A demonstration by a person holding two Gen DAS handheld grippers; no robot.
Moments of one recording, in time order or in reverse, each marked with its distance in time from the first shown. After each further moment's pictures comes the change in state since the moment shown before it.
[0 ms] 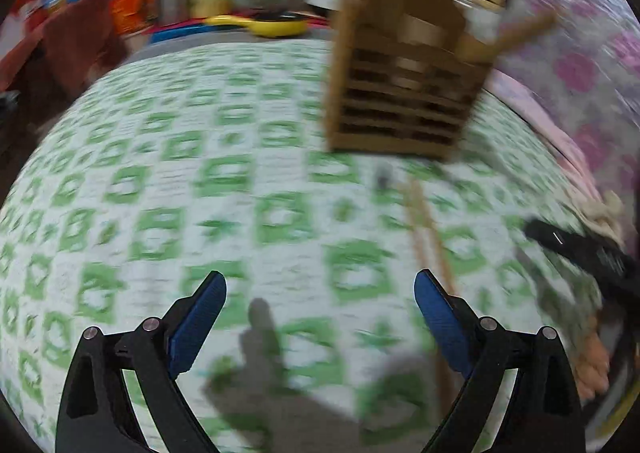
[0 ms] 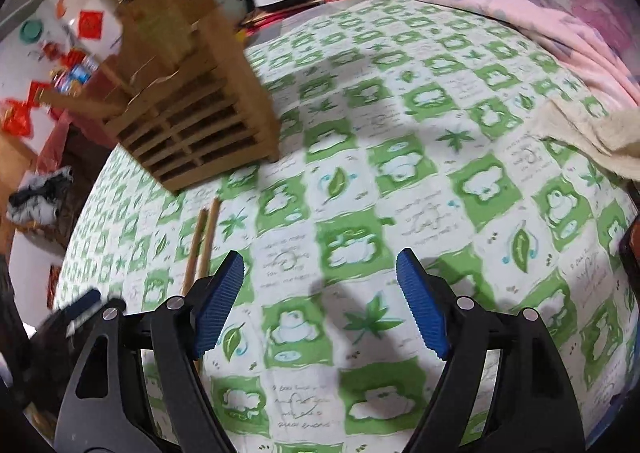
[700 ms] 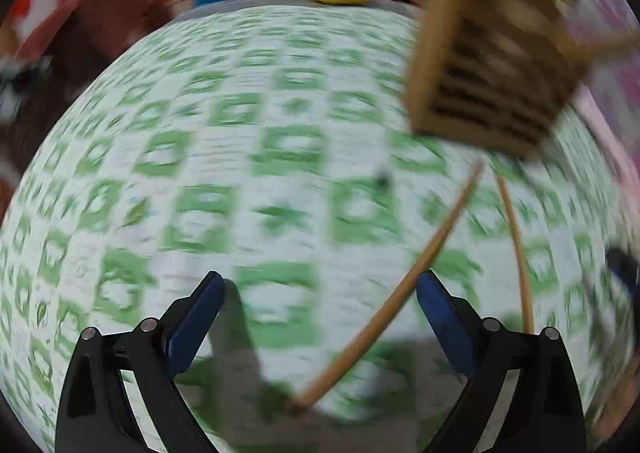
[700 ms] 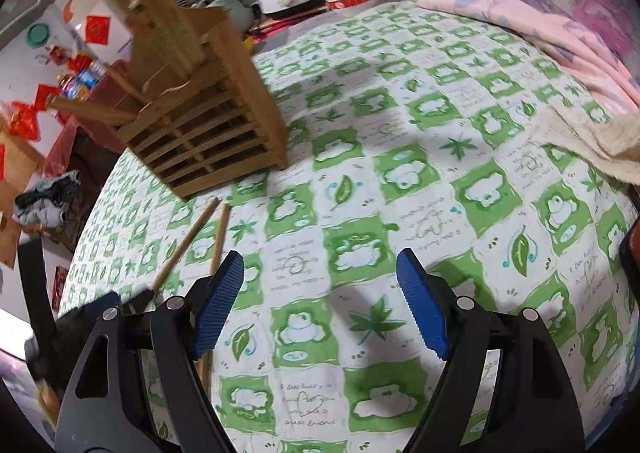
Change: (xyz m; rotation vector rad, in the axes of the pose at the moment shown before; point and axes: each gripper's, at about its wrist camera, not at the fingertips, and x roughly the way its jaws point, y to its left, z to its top) left arm 0.029 0.048 0.015 -0.186 0.096 0.184; right arm -0.007 0.009 -0.003 -0.046 -0.024 0.037
